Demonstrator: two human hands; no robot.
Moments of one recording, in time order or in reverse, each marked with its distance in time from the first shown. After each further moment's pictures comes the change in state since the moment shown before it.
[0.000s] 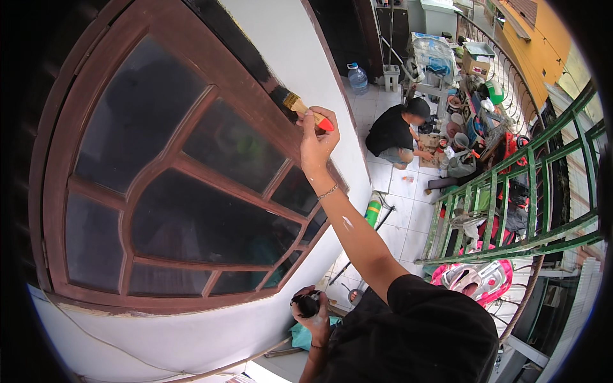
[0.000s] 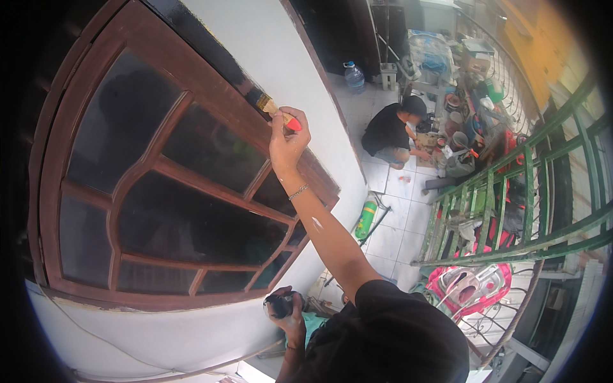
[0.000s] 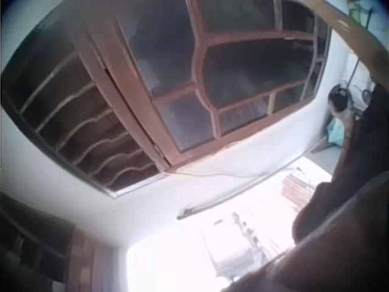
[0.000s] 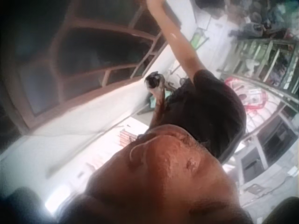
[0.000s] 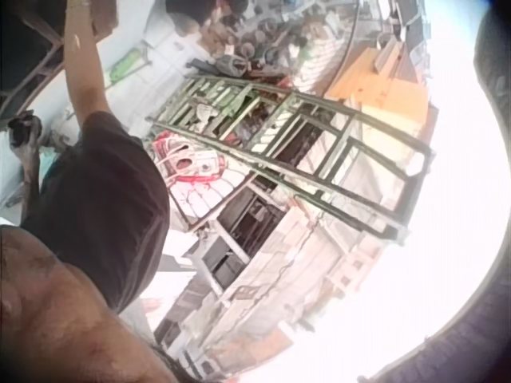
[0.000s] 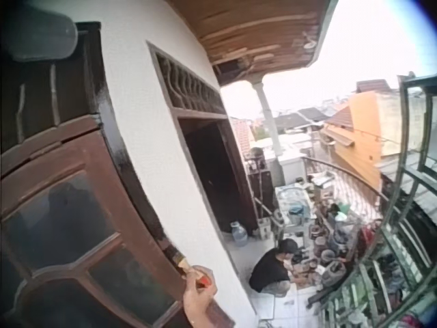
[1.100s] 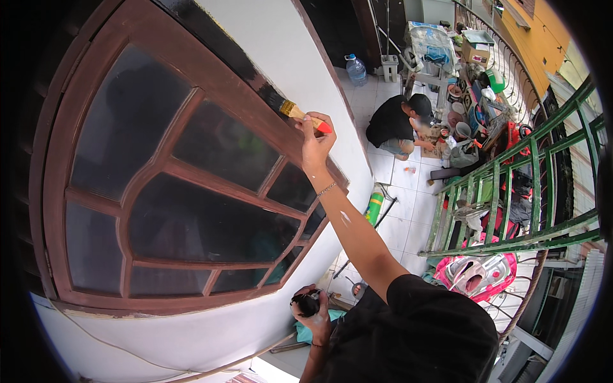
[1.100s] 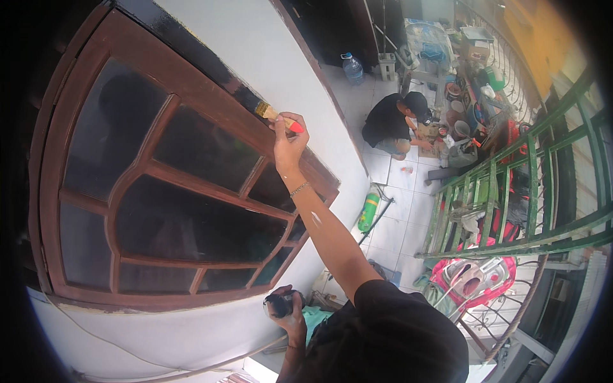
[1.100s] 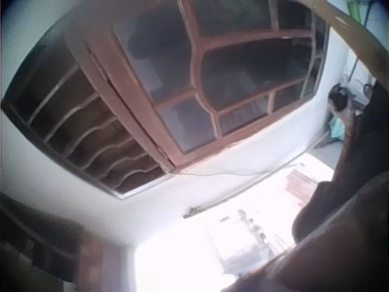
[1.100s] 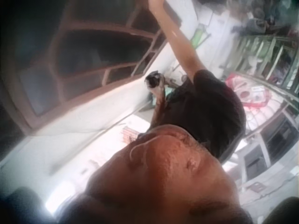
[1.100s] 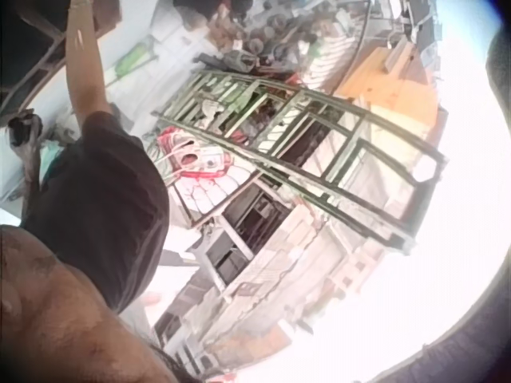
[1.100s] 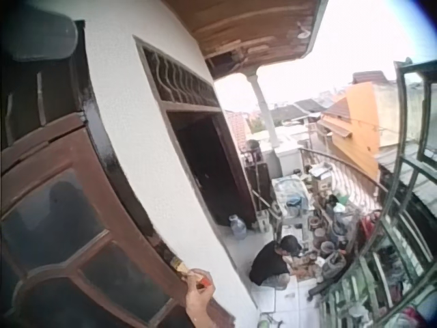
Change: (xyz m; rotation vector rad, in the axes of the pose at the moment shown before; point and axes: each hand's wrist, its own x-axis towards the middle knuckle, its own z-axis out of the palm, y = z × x) left_hand -0.007 0.001 0.005 0.023 -0.010 -0.004; right_hand 0.002 0.036 -0.041 0.102 -0.031 0.130
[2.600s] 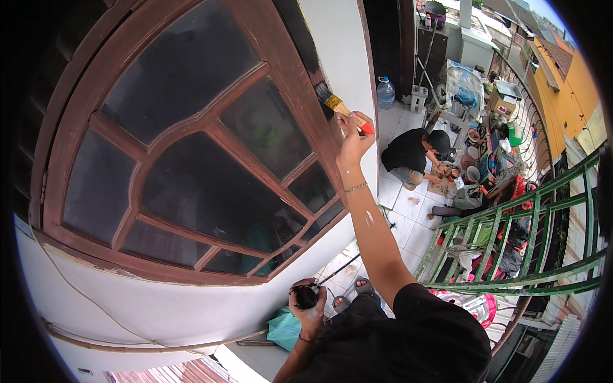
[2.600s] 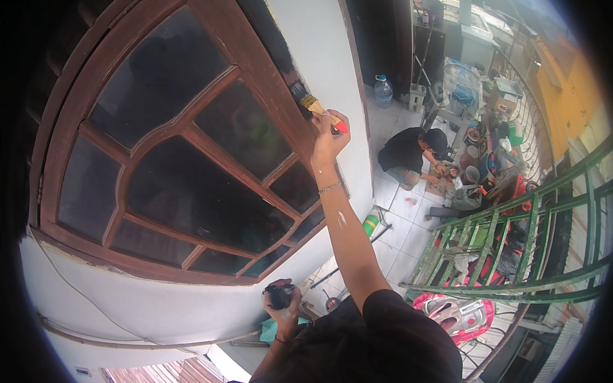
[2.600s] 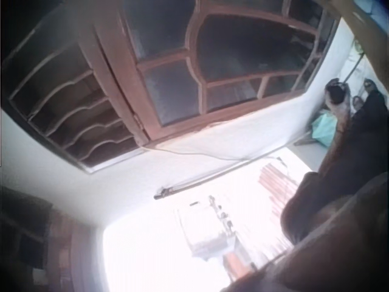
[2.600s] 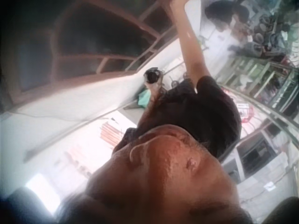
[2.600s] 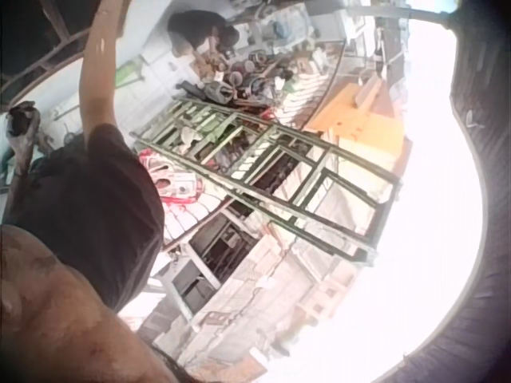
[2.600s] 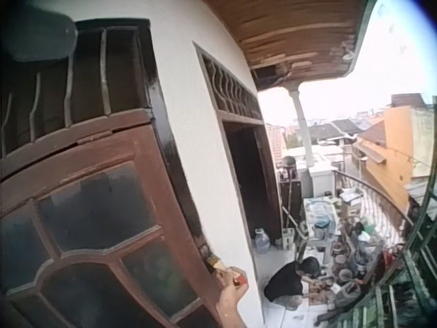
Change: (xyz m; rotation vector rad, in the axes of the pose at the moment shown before) left_hand 0.007 -0.002 -0.003 -0.088 0.036 -0.064; right_hand 0.012 -0.013 0.018 0.038 0.009 0.027
